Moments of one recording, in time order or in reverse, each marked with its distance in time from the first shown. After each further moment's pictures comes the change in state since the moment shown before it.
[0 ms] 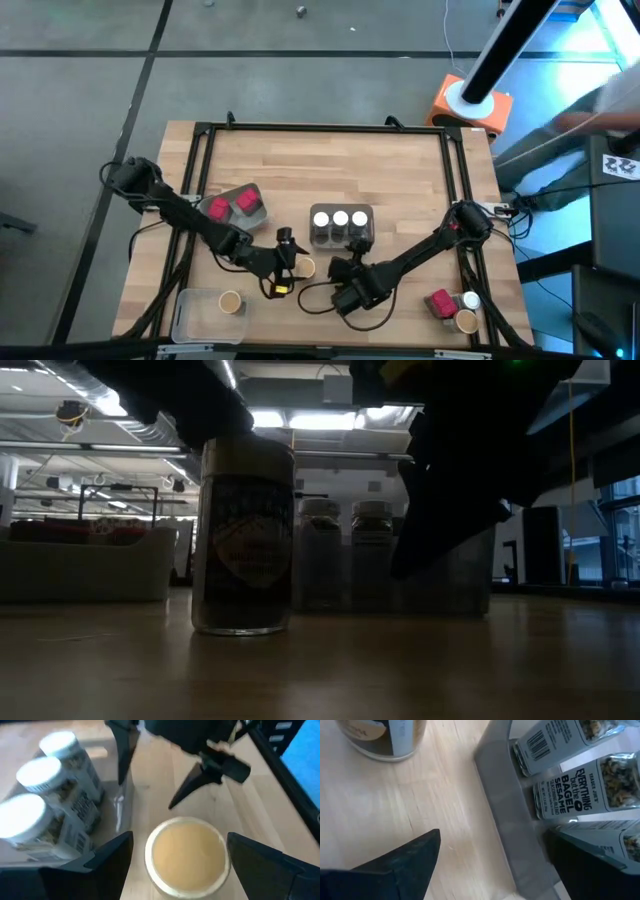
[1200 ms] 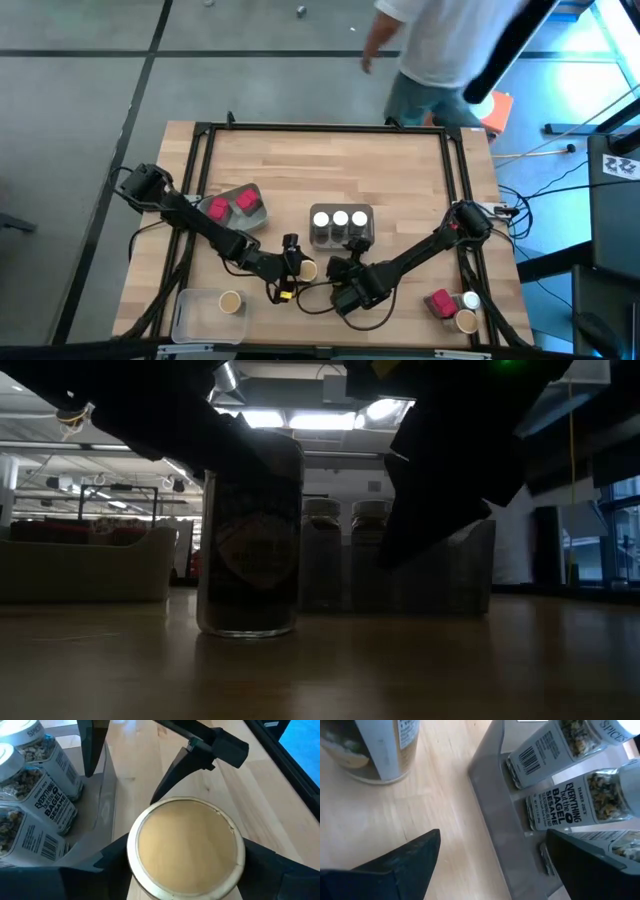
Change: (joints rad) left arm 0.007 0.118 0.000 0.110 0.043 0.038; right arm -0.002 0.000 0.000 0.025 0.050 -0.011
